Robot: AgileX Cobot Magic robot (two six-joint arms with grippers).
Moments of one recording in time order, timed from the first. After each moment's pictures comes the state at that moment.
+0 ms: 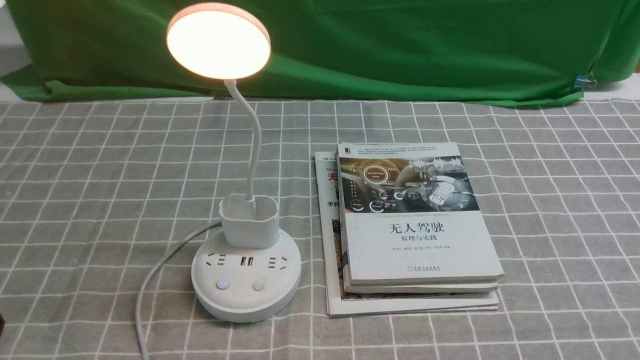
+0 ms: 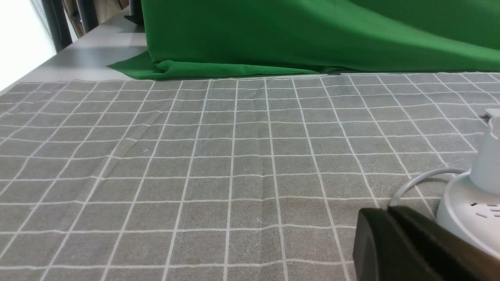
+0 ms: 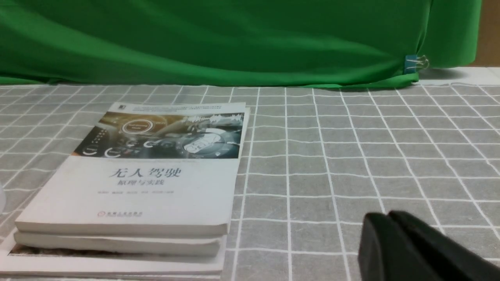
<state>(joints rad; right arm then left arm) 0.12 -0.01 0.01 0.04 0.21 -0.02 0.07 0.00 0.01 -0.07 0.23 0.14</state>
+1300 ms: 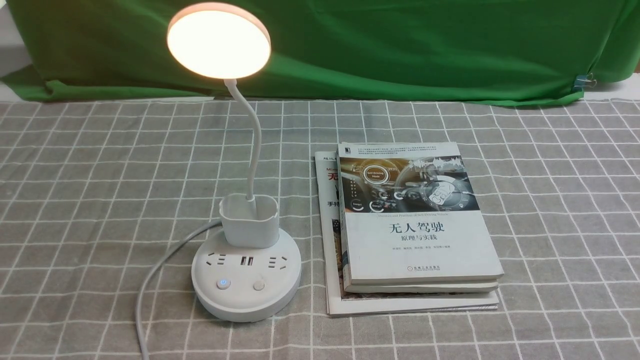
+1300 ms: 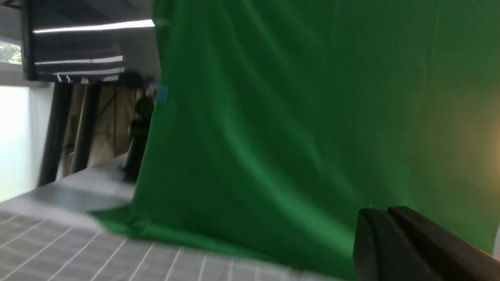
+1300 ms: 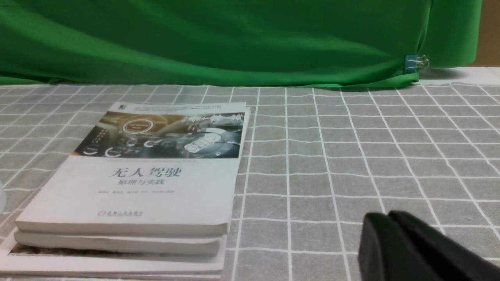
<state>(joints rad) 0.12 -0.01 0.01 0.04 0.21 -0.02 0.08 0.00 0.01 -0.21 -0.25 0.00</state>
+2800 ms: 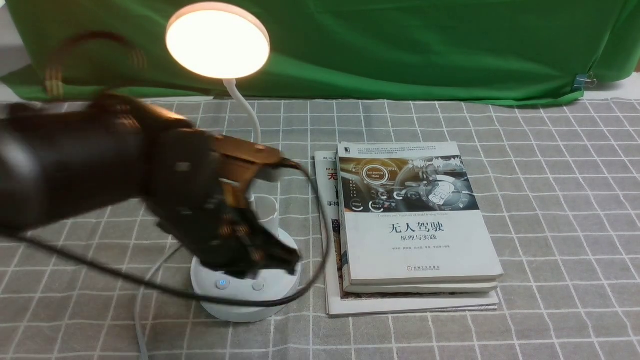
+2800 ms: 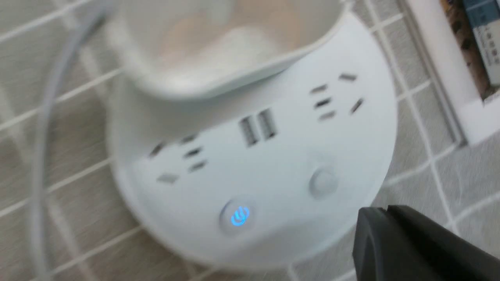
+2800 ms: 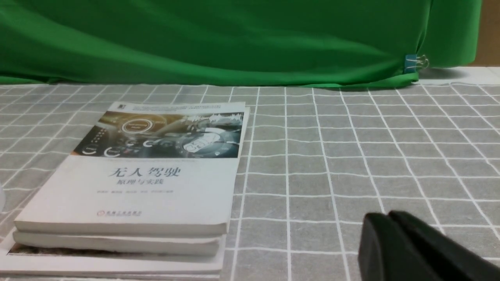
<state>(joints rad) 0.12 -0.01 0.01 0.04 0.21 -0.02 -0.55 1.63 -1.08 -0.07 0.78 -0.07</state>
